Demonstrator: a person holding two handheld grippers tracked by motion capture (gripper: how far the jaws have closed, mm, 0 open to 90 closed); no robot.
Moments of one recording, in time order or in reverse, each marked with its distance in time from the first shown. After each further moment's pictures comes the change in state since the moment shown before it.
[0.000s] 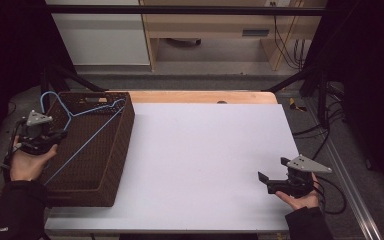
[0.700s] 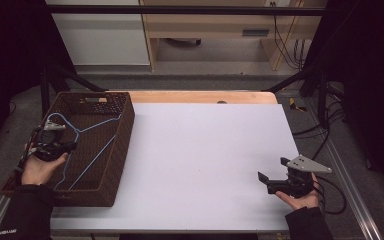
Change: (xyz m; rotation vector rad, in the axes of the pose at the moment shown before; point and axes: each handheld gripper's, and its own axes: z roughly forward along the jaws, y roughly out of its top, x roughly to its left) left arm -0.003 -0.020 0.024 0.126 -0.032 -0.040; right arm 0.000 0.000 0.000 0.001 0.004 0.000
